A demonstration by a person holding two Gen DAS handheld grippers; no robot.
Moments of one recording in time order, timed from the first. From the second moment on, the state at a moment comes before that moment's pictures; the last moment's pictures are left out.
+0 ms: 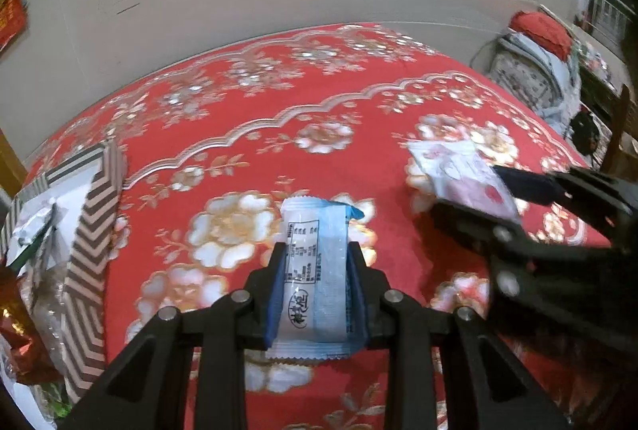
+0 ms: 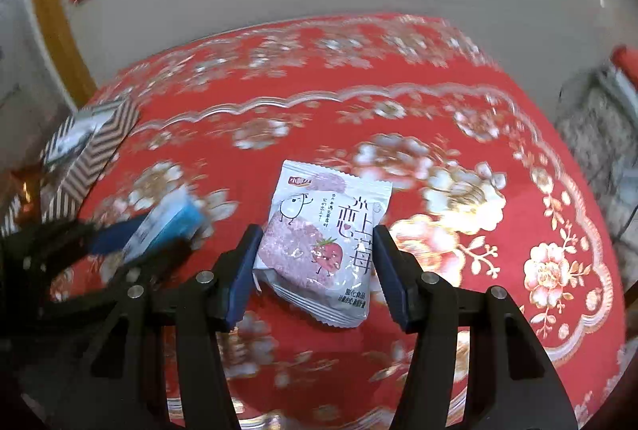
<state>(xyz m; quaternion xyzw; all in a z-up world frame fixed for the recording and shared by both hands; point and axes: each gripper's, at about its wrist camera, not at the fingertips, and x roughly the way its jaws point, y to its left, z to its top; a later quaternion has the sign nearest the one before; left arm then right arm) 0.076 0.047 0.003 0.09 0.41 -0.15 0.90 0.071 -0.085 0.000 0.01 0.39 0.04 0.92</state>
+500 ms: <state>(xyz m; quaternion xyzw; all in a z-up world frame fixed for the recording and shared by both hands) 0.080 0.060 0.008 0.08 0.39 -0.13 0.91 0.052 -0.070 0.006 -0.05 0.35 0.01 0.94</state>
